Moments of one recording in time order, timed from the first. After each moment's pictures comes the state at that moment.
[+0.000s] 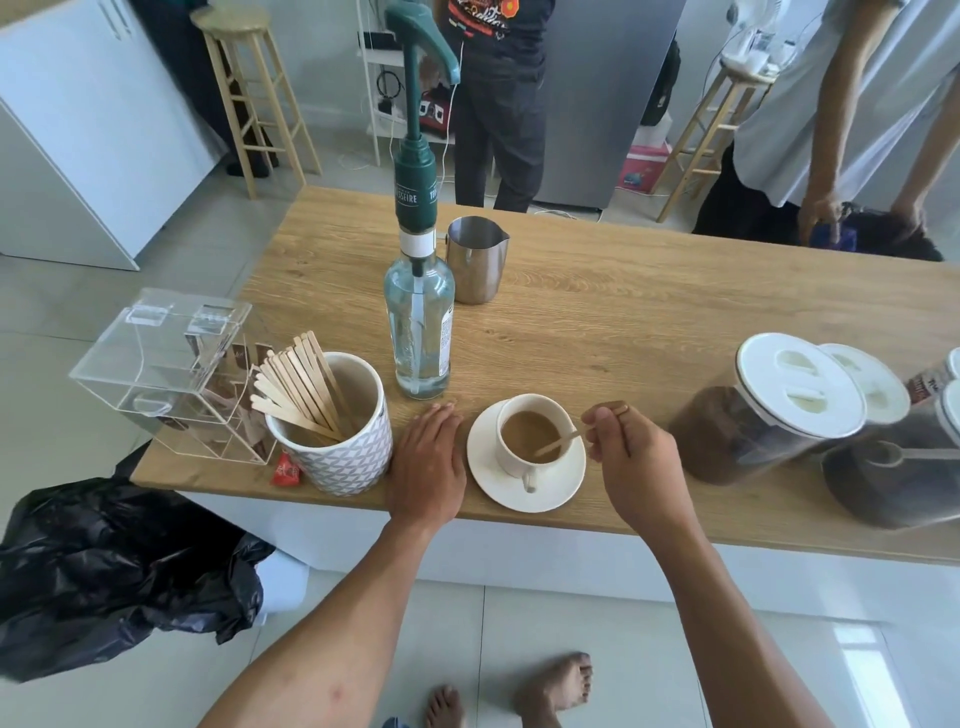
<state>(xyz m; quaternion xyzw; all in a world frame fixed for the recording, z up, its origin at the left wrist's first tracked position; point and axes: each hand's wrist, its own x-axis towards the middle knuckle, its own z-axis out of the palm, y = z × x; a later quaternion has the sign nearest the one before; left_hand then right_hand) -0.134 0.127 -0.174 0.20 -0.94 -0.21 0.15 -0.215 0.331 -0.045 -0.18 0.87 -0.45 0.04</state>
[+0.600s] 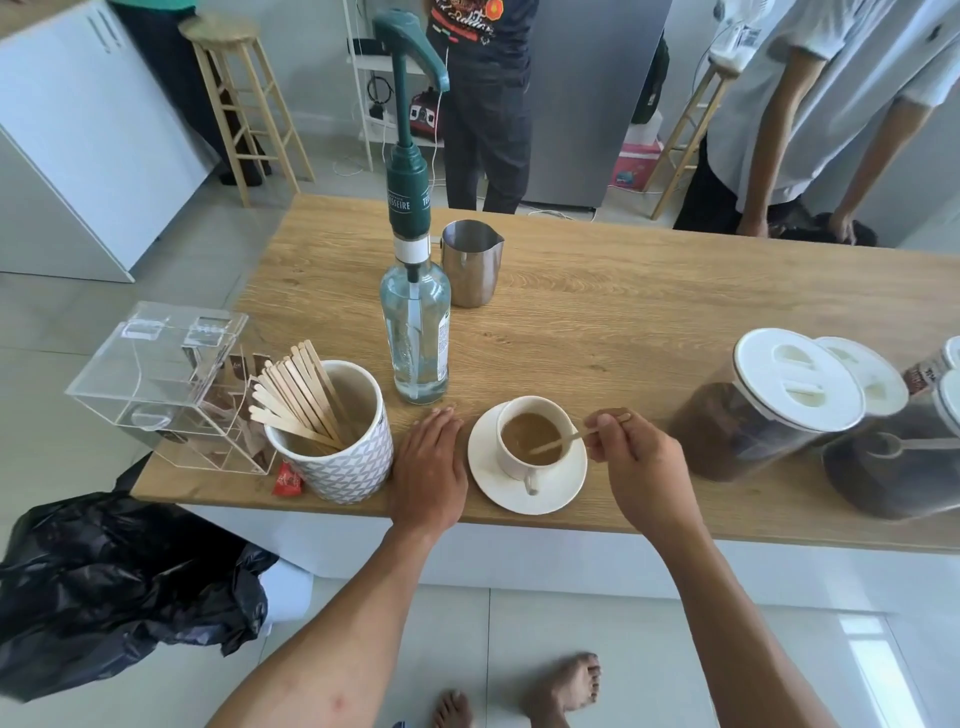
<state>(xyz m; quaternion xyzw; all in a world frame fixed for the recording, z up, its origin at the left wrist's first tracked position) -0.133 0.128 -0.170 0.20 -0.95 -0.21 0.14 -0.212 0.336 -0.047 -0.15 0.87 -0.47 0.05</state>
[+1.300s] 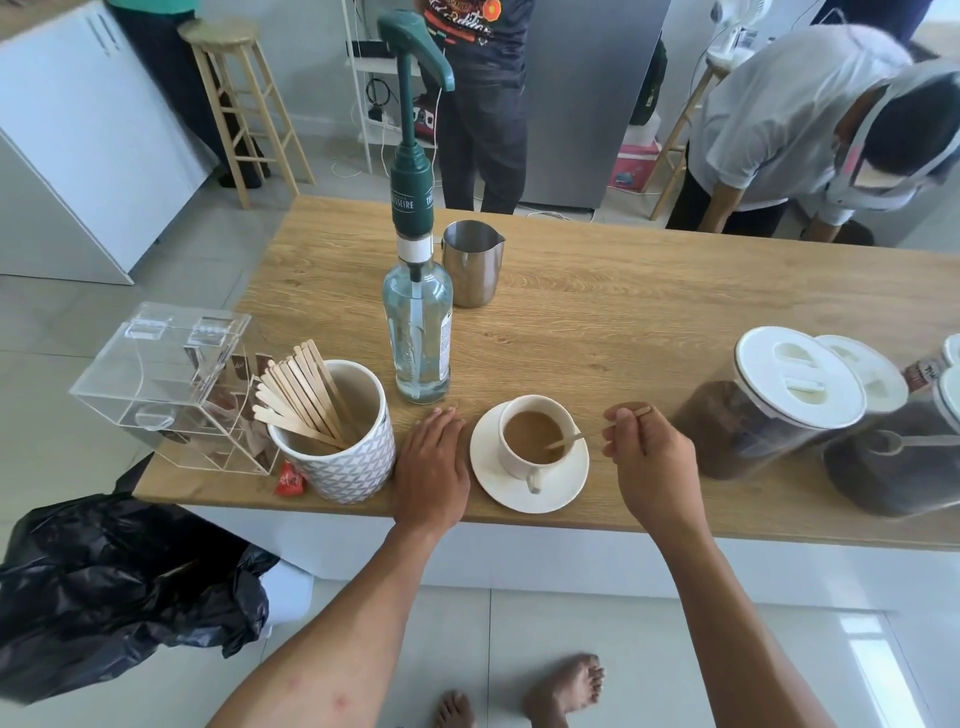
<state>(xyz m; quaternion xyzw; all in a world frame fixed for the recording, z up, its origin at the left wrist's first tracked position) -0.132 0.126 -0.172 0.20 -0.94 -0.21 0.16 -0.213 0.335 -0.048 -0.11 0.87 -0.48 0.01</state>
